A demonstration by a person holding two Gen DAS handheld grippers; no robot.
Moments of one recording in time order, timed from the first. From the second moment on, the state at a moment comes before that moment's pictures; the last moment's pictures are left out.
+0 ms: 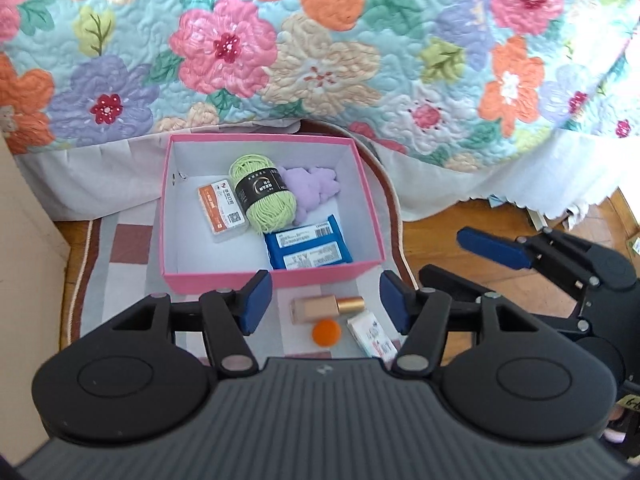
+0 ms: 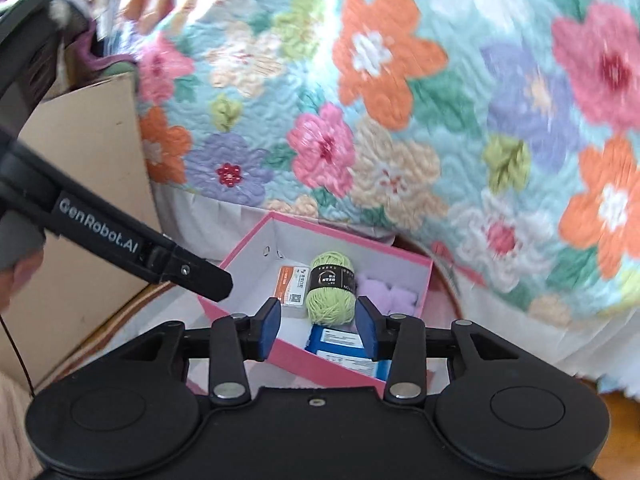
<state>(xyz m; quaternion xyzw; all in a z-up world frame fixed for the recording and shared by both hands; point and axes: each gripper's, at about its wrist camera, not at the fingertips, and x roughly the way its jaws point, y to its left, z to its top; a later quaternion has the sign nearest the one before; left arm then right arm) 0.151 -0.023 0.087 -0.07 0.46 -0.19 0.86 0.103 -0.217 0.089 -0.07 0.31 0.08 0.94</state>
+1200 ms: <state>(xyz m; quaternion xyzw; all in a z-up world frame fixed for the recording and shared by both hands) 0.111 -0.087 -0.111 -0.21 0.53 -0.21 0.79 0.066 -0.268 -0.111 -0.03 0.37 0.05 0.93</state>
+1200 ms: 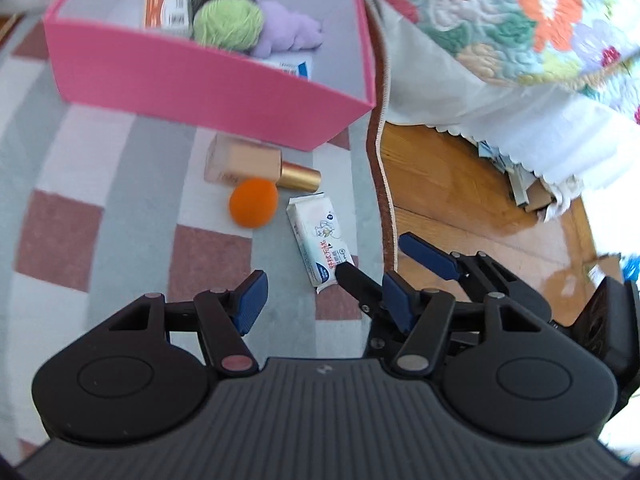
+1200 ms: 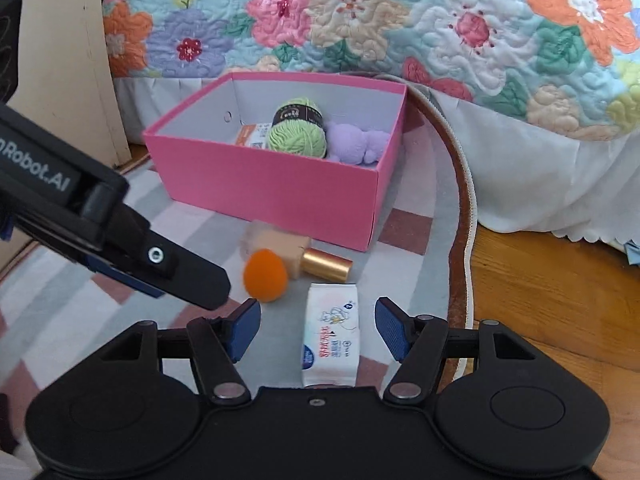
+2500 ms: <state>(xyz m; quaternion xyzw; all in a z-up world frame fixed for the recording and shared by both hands) 0.083 -0.099 -0.180 -0.19 0.55 -0.18 0.79 0.042 -0.225 -0.160 0.05 0.46 0.05 0.89</state>
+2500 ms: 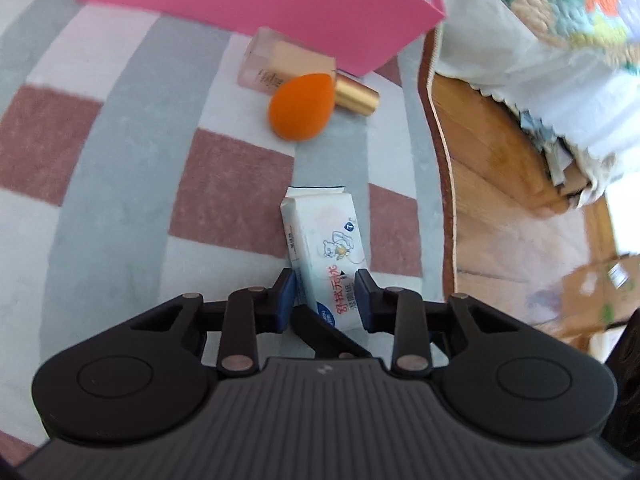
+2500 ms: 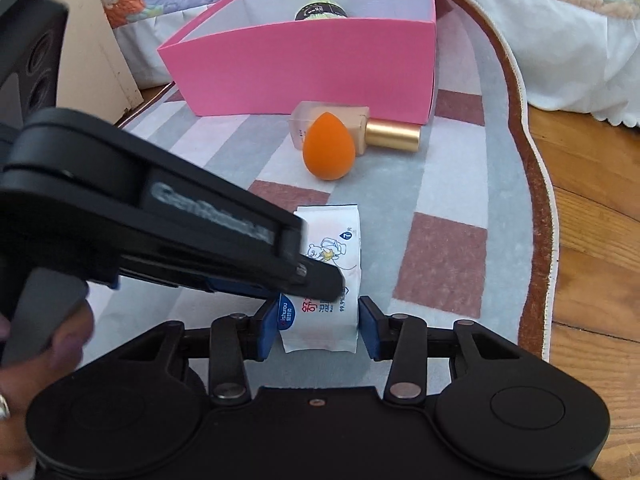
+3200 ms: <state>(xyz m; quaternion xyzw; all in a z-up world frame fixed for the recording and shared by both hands) 0.029 -0.052 -0.071 -0.18 0.48 -0.18 0.84 0.011 -0.178 -0.057 -0.02 0.40 0.12 0.91</state>
